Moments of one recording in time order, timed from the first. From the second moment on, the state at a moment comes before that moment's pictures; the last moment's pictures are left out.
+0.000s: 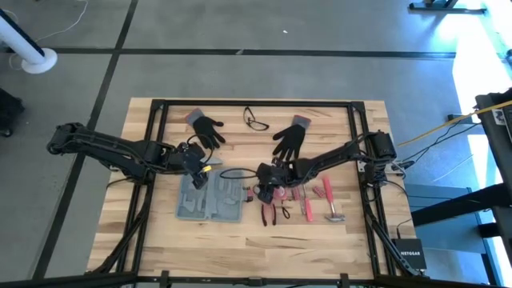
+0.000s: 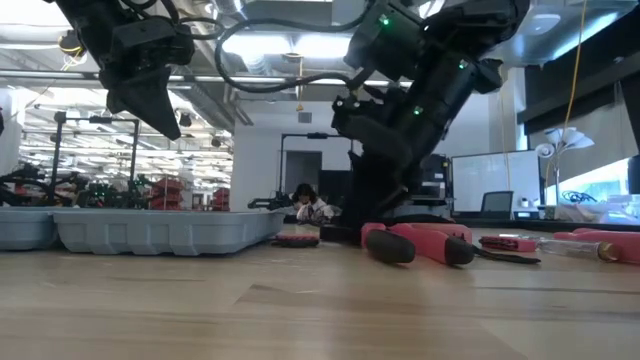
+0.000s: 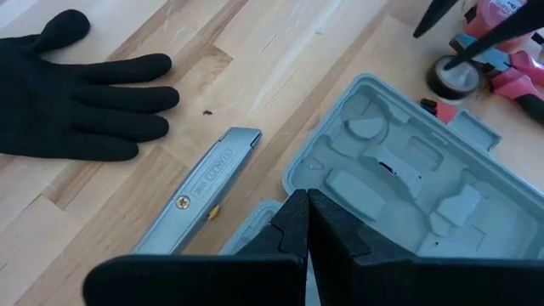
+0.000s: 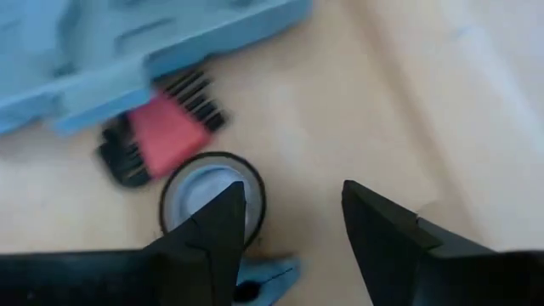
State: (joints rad) left arm -0.13 1.06 0.71 -0.66 -0.37 -0.68; right arm 0.11 1.90 1.05 -0.13 0.17 0.44
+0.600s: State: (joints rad) left arm -0.13 1.06 0.71 -0.66 -0.37 -0.66; right arm 0.10 1.94 1.05 -0.10 0.16 0.52
